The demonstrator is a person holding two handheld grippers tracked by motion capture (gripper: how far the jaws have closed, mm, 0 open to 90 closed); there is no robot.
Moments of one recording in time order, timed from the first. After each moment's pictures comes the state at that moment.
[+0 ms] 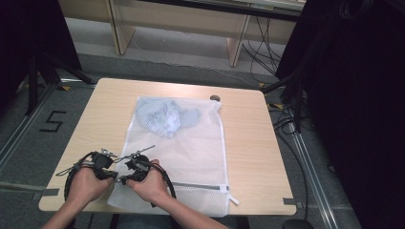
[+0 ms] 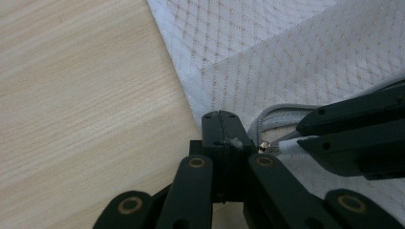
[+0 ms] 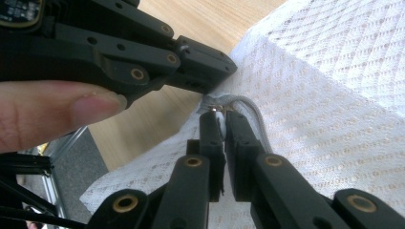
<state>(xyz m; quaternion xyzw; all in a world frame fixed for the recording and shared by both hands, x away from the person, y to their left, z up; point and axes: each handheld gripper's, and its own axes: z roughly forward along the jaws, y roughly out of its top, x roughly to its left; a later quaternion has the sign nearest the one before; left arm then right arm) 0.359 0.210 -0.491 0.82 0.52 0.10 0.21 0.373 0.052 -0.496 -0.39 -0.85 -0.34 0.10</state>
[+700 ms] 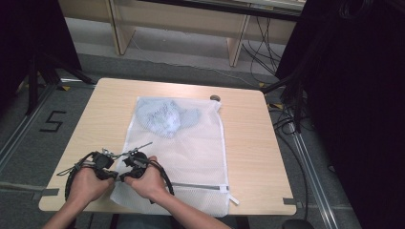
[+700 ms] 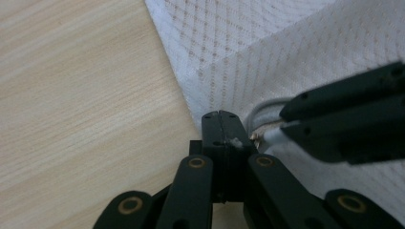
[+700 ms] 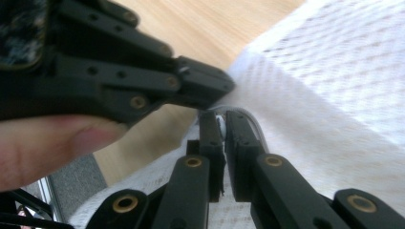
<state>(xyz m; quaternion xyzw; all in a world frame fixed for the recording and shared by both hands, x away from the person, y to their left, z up) 0.359 0.207 -0.491 0.82 0.52 0.11 0.20 0.382 0.058 -0.491 -0.39 -0.85 -0.33 0.09</state>
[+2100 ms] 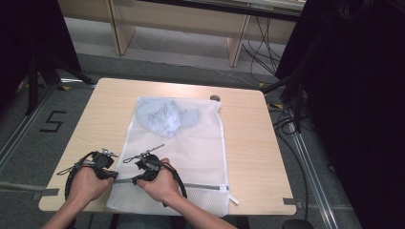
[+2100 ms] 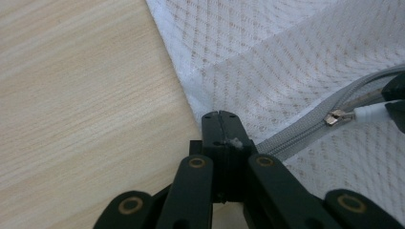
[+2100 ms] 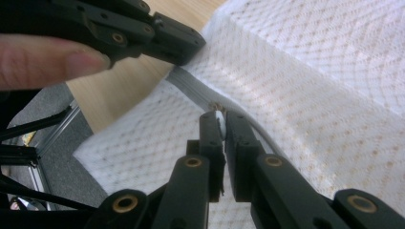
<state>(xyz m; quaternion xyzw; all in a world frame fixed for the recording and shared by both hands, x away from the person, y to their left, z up) 0.360 0.209 -0.490 0.83 0.52 0.10 0.20 0.371 0.022 -0.483 -0.39 -0.86 -0.32 0.08</state>
